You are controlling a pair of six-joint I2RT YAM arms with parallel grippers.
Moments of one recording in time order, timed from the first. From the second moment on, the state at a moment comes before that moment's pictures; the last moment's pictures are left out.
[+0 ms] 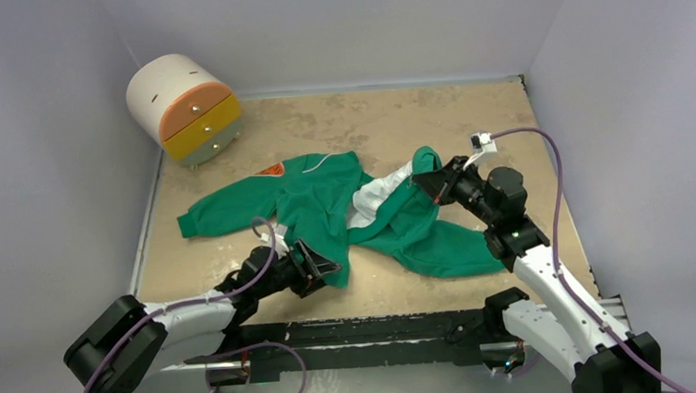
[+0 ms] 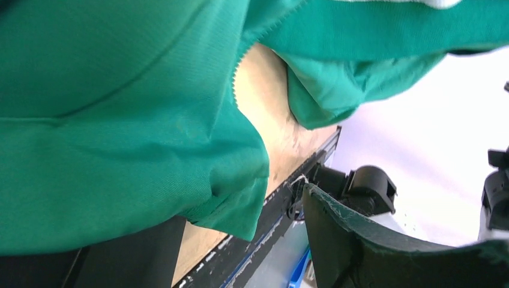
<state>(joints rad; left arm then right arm) -0.74 1.05 0.04 0.52 0.22 -1.34 0.29 0.81 0.55 0.12 -0.31 0.61</state>
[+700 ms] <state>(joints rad) -0.75 1.15 0.01 0.85 0.17 -1.42 0.29 0.78 0.54 0.10 -0.31 0.61</state>
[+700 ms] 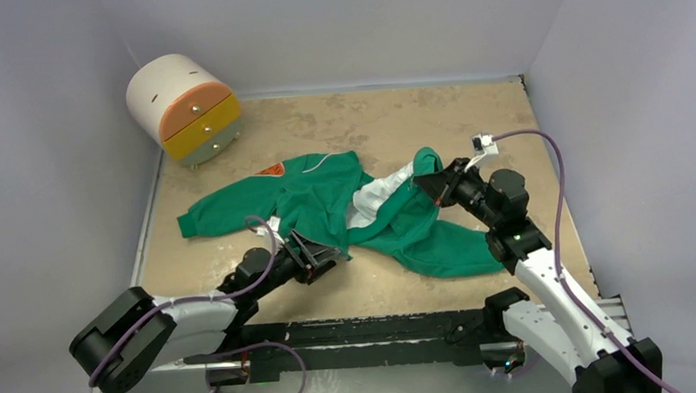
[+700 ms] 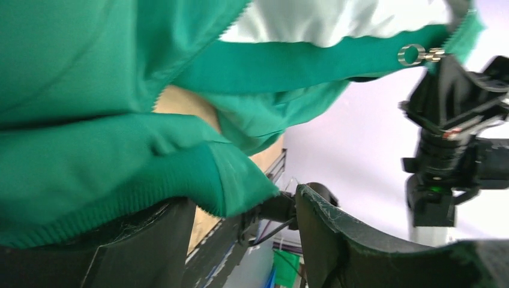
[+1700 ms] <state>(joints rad) -0.77 1.03 0.01 0.58 0.10 -1.43 0.29 0.80 0.52 0.11 -0.31 0.61</state>
